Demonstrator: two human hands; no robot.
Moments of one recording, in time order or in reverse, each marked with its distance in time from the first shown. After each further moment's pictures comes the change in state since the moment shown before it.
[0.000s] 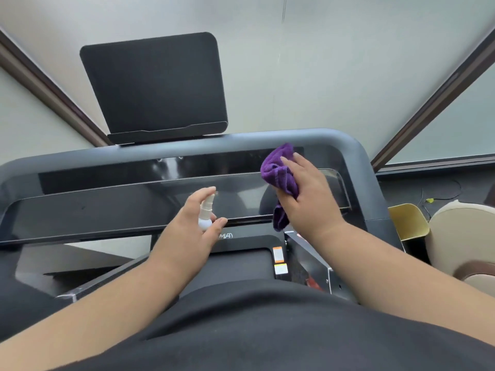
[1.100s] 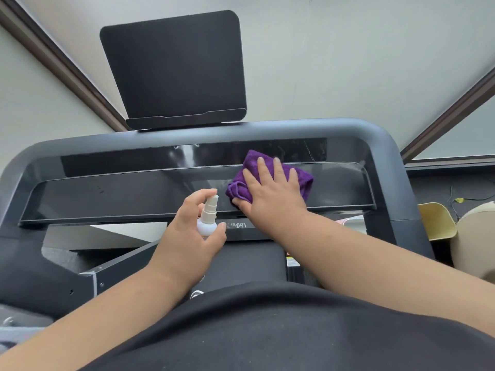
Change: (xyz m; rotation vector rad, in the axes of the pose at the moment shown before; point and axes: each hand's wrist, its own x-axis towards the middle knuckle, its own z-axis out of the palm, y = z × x) left_hand -0.023 -0.006 -0.010 -0.071 0.081 0.008; right_hand 0.022 -0.024 0.092 -0.757 -0.389 -0.130
